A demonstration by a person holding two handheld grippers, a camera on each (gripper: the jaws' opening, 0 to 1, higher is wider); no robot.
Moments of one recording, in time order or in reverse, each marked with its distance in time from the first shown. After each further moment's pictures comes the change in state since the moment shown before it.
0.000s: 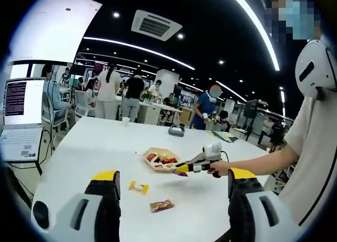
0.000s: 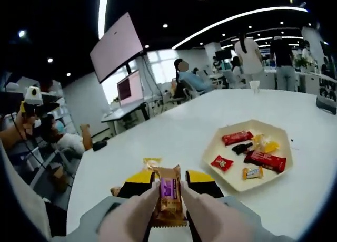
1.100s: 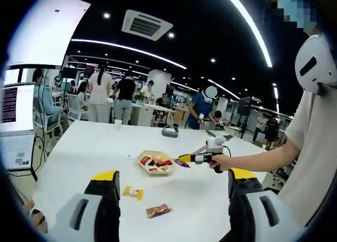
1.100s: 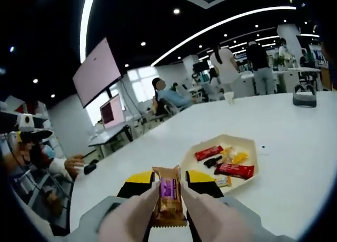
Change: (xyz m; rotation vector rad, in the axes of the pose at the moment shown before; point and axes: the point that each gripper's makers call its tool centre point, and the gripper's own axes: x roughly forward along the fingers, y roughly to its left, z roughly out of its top) left arm 0.005 -0.005 0.011 -0.004 -0.071 -0.031; right arm -0.039 -0.032 0.043 0.089 -0.129 -0.132
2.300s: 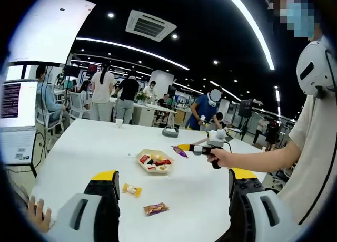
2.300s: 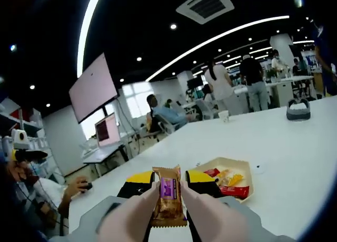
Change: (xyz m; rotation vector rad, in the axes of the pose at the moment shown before) left arm 0.005 -0.013 -0.007 0.044 0.026 -0.042; right arm -0.006 -0.006 0.048 0.018 -0.147 -0.101
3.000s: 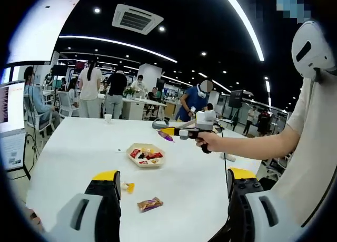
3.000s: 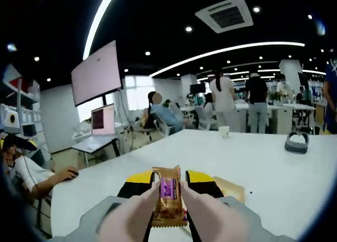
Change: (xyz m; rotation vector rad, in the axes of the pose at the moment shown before) left arm -0.009 -0.005 -0.021 -0.009 0.057 -0.012; right arm 0.037 0.043 0.027 -0.268 0.037 0.019
